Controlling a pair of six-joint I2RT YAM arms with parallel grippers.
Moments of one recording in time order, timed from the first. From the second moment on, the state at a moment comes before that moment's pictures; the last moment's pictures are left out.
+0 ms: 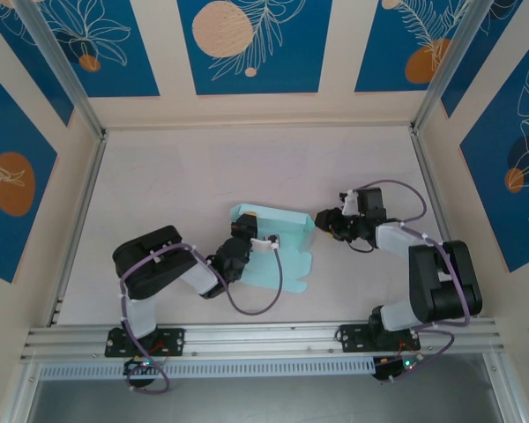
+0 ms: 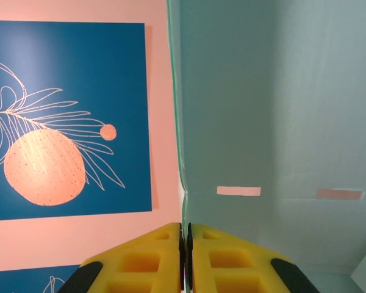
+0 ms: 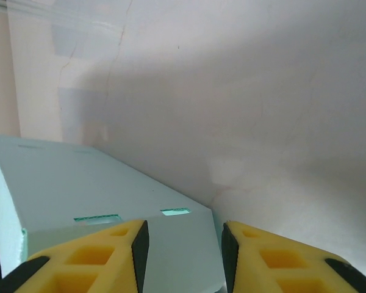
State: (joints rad) left arm -0.97 1.88 0.52 1.24 -0.68 1.45; right arm 0.12 1.42 0.59 -0.08 -0.62 0.59
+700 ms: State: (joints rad) left arm -0.97 1.90 0.53 1.26 -0.68 1.47; right arm 0.20 1.09 0.46 -0.23 -0.33 0.60
